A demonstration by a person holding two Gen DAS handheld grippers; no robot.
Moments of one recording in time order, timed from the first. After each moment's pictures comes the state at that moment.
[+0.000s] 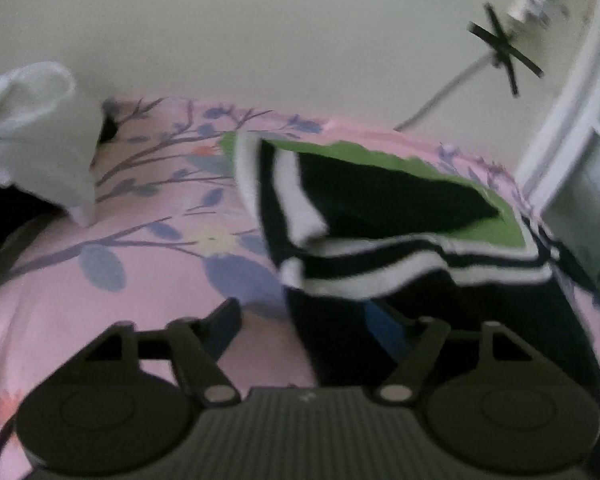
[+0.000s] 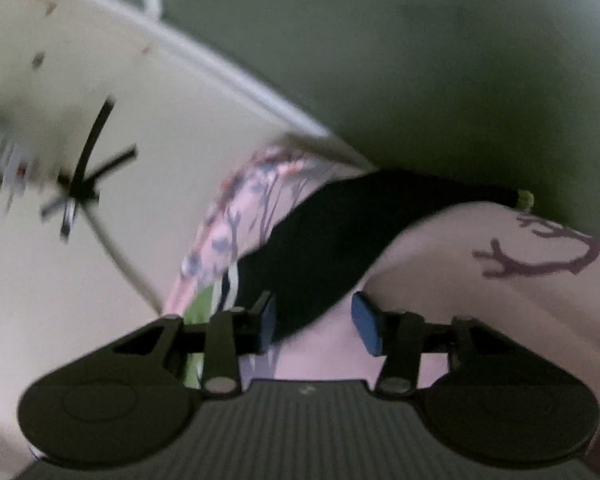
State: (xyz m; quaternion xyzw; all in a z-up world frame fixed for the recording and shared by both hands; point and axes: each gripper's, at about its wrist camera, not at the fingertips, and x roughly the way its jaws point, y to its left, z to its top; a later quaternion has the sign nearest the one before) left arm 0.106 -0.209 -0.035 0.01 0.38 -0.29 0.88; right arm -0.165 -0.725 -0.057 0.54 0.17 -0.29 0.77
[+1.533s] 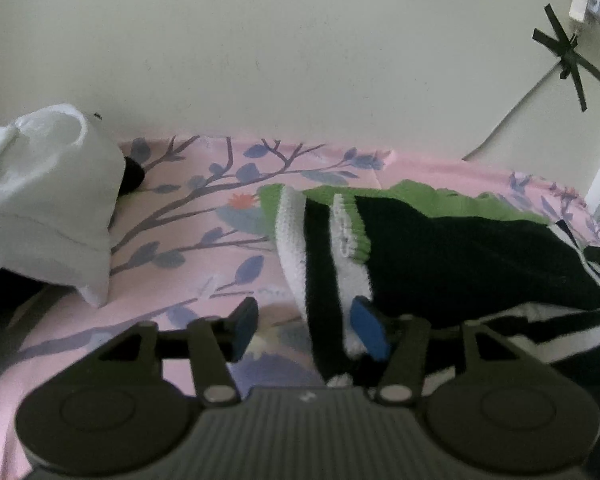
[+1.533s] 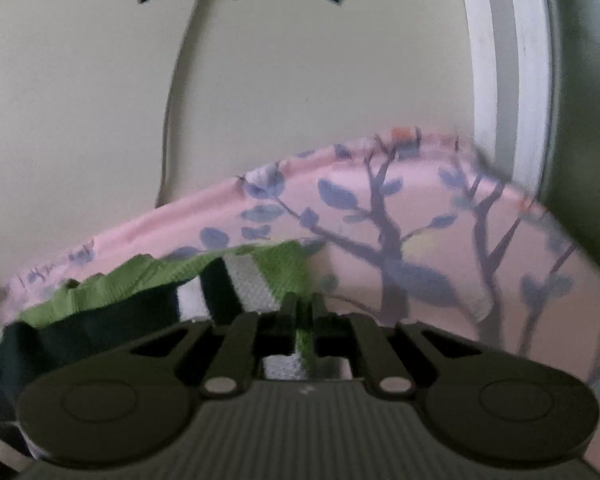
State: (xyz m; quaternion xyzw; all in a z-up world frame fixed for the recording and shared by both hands) left arm 0.157 -0.233 -0.041 0.02 0.36 -0.21 0.91; right arm 0.054 -0.651 -0.039 0.19 0.30 -0.24 0.90
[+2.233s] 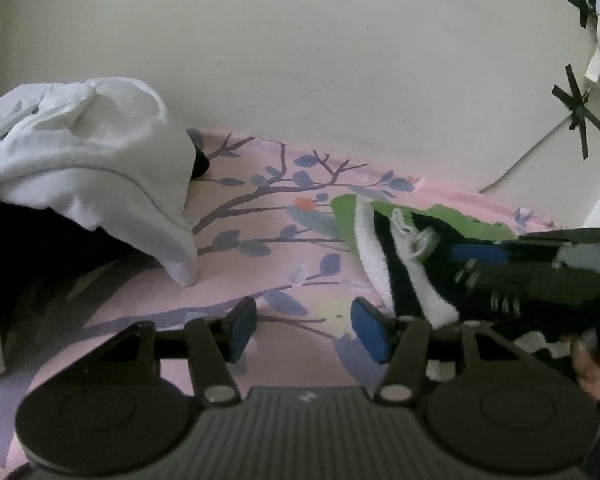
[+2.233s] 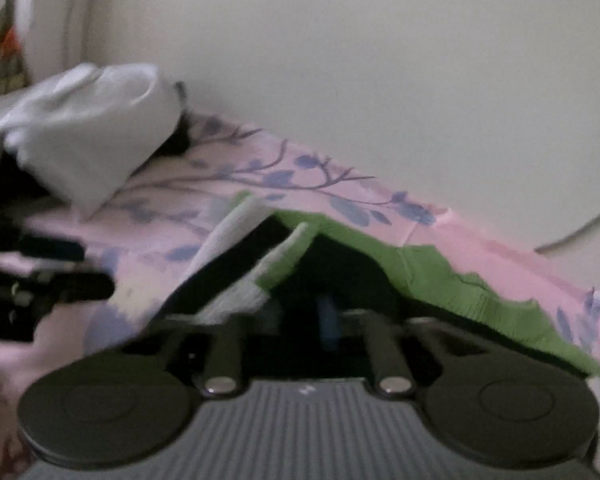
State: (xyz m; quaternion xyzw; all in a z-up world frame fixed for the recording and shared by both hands) left arm 0.160 -0.164 -0.040 -0.04 0.35 -0.21 0.91; right arm 0.169 -0.392 -0.025 -0.05 0.36 0.05 0.93
